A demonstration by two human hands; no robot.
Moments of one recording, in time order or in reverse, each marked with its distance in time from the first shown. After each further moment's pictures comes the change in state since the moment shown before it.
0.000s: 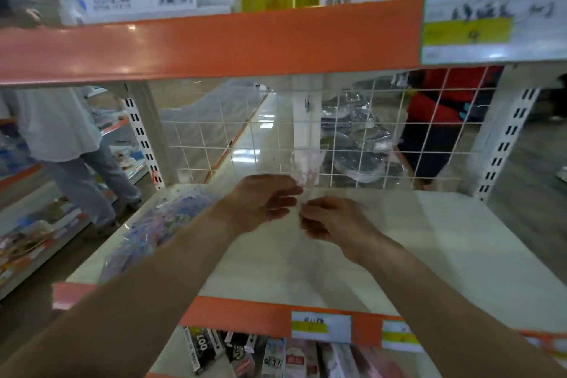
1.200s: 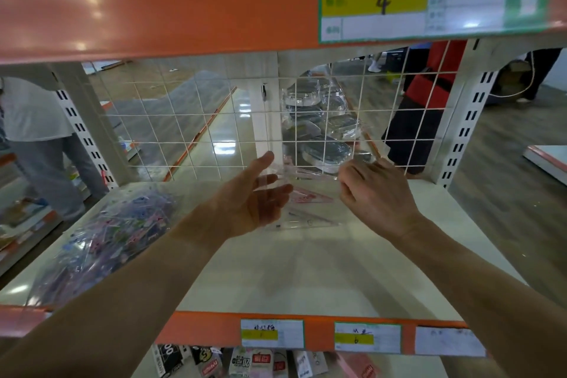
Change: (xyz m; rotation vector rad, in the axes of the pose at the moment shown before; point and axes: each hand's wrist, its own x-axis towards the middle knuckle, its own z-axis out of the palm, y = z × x) left_hand 0.022 -0.007 0.048 -0.268 -0.106 -0.193; right_hand 0.016 0.003 -0.126 -1.586 0.539 -1.081
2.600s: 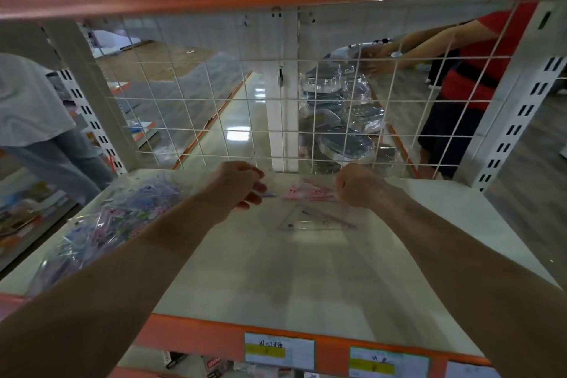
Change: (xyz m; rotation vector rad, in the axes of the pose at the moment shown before) left_hand 0.035 0.010 -0.037 0.684 0.469 0.259; right_hand 0.045 0.000 0.093 0.308 -0.932 0.539
